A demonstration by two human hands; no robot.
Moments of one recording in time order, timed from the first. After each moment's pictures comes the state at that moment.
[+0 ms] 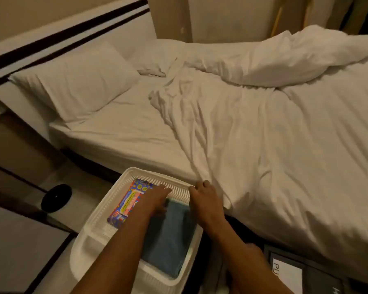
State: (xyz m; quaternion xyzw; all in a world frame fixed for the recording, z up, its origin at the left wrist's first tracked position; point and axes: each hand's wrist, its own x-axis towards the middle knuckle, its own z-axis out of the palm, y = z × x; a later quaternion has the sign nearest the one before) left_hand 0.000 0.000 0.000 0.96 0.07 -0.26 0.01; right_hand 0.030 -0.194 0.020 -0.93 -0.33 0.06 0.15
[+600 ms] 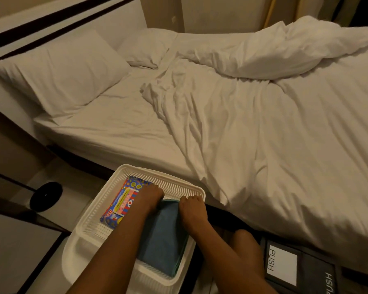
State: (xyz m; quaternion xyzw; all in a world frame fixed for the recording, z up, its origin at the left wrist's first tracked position) left_hand 0.010 0.001 -0.011 0.95 0.05 -0.29 -0.13; right_hand 0.018 -0.163 -0.034 -0.94 -0.31 0.15 0.05
